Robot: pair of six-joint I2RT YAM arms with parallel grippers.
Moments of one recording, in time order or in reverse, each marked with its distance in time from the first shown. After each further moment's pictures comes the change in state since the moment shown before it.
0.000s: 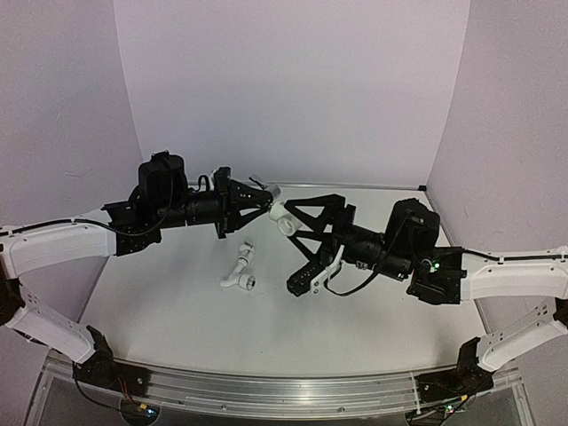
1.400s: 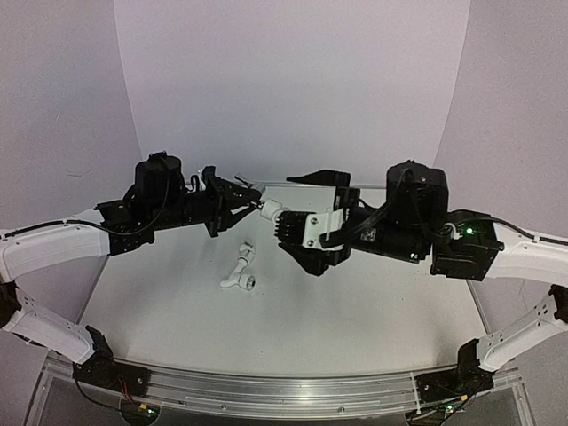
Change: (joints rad) left arm 0.003 -0.039 0.000 -0.111 -0.162 0.062; right arm 0.115 -0.007 0.365 -0.578 0.181 0.750
